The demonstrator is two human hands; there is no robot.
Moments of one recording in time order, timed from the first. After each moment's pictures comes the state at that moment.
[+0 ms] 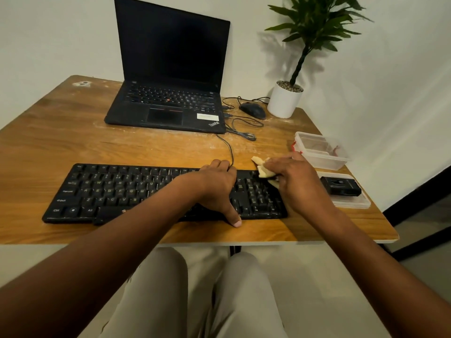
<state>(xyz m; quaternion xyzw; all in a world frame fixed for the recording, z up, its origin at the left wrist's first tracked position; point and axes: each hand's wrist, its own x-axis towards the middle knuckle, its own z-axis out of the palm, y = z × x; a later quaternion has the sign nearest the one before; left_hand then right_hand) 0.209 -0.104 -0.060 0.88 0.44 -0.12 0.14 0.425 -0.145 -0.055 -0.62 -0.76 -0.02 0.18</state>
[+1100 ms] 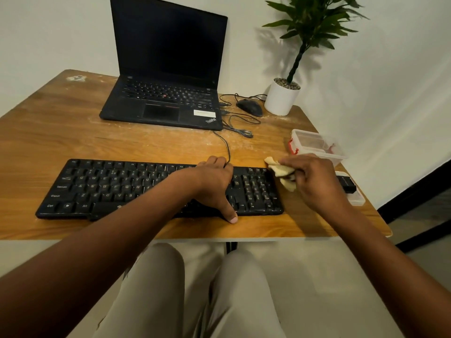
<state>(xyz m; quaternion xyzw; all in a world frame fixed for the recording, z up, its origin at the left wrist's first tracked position) 0.209 -0.105 -0.060 0.88 0.44 -0.13 0.14 0.455 -0.160 -0.045 -0.65 -0.72 0.02 0.24</state>
